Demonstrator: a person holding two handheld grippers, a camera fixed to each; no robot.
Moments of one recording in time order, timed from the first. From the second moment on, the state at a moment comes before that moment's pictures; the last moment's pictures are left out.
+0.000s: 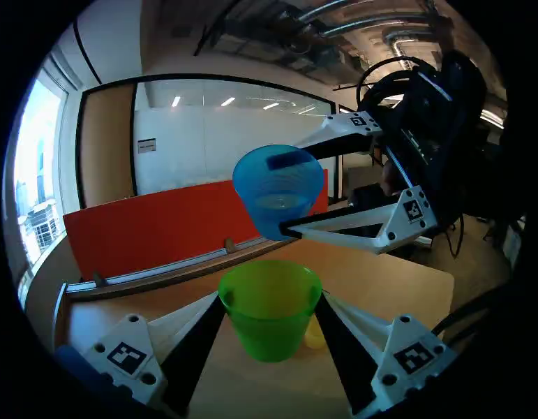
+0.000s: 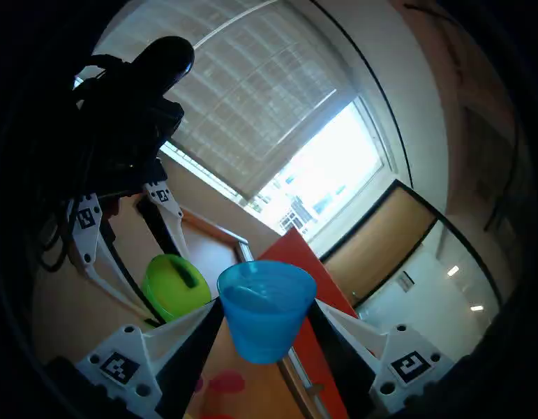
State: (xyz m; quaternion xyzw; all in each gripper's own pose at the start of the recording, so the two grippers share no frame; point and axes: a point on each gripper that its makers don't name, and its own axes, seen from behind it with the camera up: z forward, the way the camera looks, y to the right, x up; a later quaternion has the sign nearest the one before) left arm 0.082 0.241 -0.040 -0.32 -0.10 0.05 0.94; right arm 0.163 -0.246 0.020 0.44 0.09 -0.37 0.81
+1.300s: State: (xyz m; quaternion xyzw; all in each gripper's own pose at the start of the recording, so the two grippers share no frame) left arm 0.085 0.246 -0.040 -0.32 -0.09 0.04 0.94; right arm 0.168 -0.258 0.017 0.44 0.11 -0.45 0.77
